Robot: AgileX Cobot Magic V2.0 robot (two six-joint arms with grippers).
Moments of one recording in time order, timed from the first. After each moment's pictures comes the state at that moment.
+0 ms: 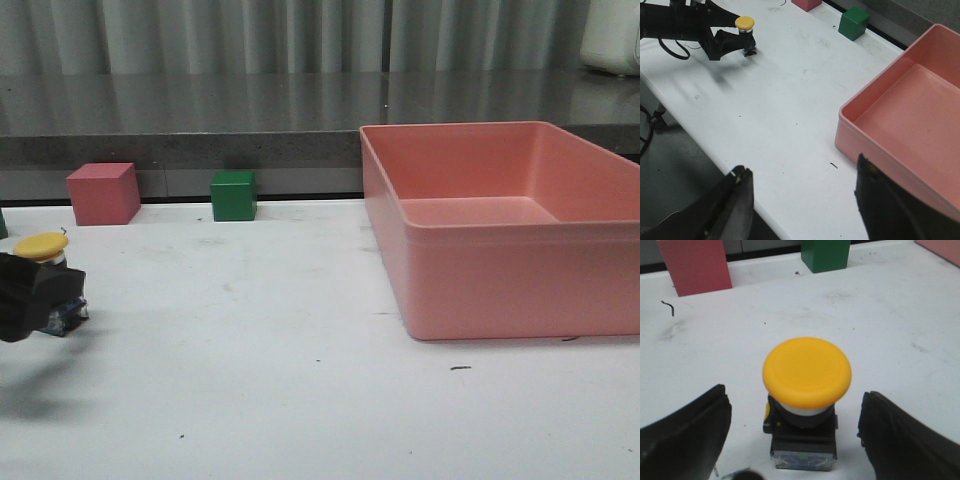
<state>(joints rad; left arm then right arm) -0.12 1.84 -0.29 0.25 -1.14 -0.07 0.77 0.64 -0.84 -0.05 0.83 0.00</state>
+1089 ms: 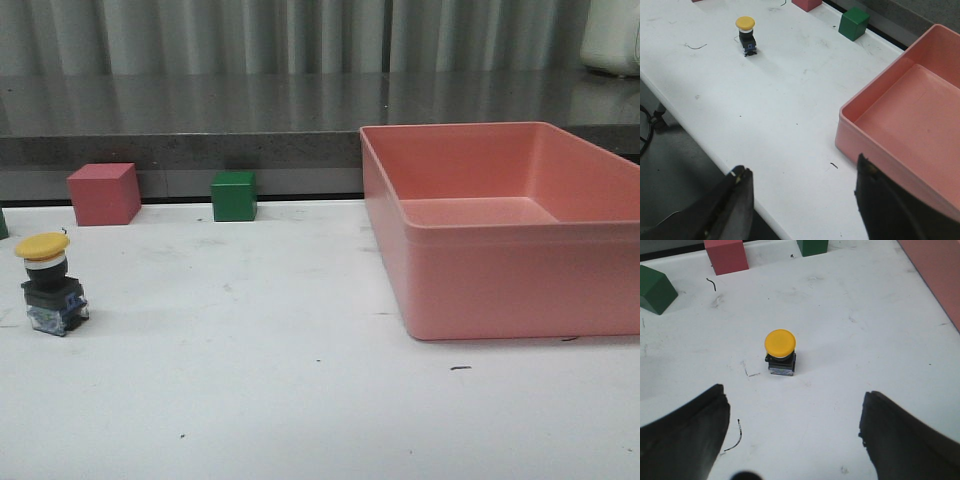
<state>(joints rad) -0.41 0.78 -0.73 0.16 0.74 -0.20 0.77 0.64 -0.84 -0.05 0.83 0.00</state>
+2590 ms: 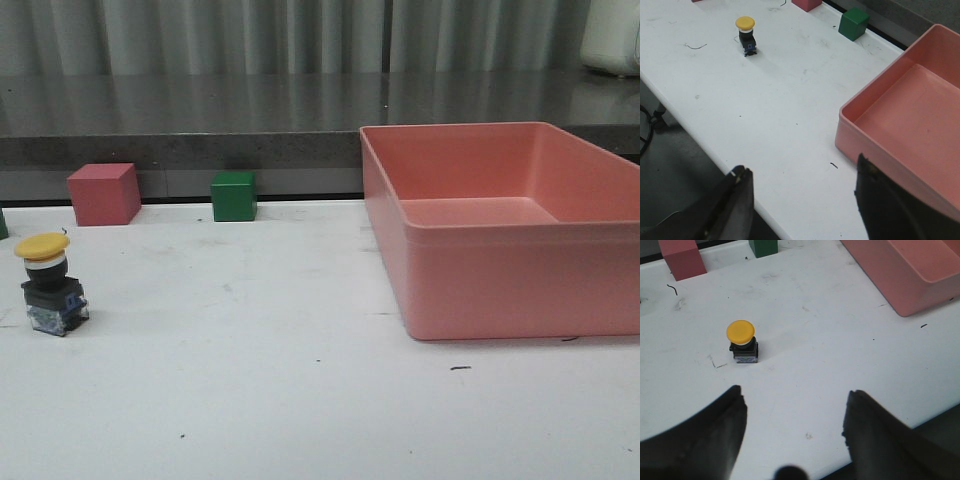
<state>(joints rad) -0.49 0.63 -0.77 0.06 0.89 -0.11 0.77 0.64 -0.84 -0.05 0.83 0.00</state>
